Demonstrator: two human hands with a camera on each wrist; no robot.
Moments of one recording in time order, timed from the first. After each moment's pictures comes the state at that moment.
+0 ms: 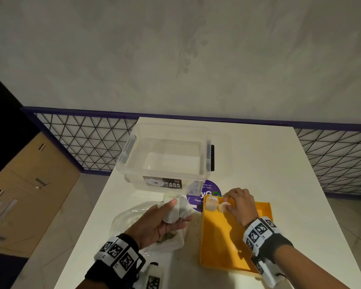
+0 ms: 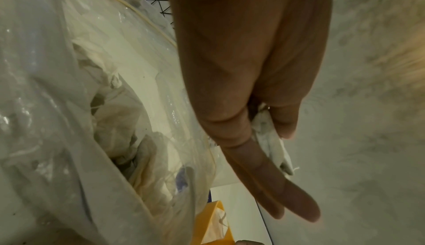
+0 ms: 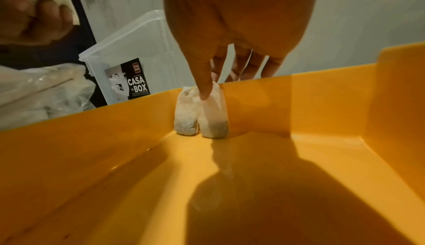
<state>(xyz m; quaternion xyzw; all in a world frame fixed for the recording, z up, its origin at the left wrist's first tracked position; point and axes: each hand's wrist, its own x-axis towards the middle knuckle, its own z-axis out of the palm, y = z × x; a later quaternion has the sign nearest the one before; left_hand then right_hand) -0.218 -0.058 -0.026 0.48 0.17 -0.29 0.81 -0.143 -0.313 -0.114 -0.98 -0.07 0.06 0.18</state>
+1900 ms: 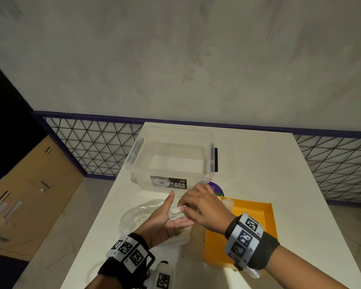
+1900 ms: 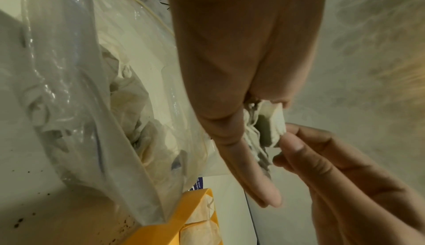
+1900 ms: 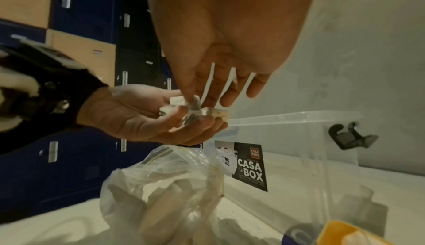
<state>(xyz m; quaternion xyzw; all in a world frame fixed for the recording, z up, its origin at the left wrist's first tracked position) -0.230 -0.065 -0.017 0.44 0.21 -0.27 0.83 -0.191 -0.217 -0.012 -0.88 -0.39 0.00 0.26</state>
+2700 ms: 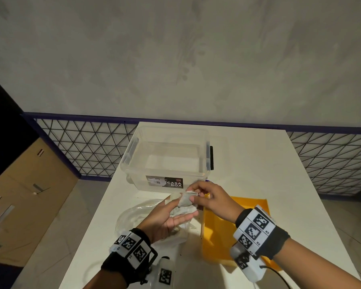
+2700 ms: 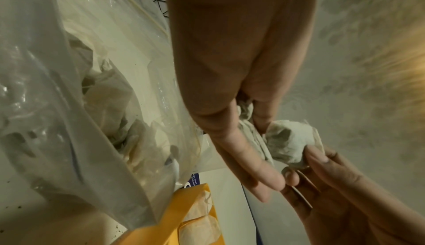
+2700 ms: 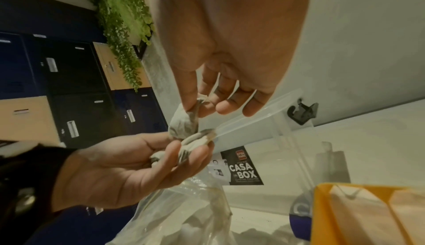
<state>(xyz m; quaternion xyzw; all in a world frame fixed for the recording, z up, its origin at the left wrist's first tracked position) -0.222 -0.068 -0.021 0.41 0.19 -0.28 0.85 -0.183 -0.238 0.000 -0.80 -0.19 0.18 0.54</state>
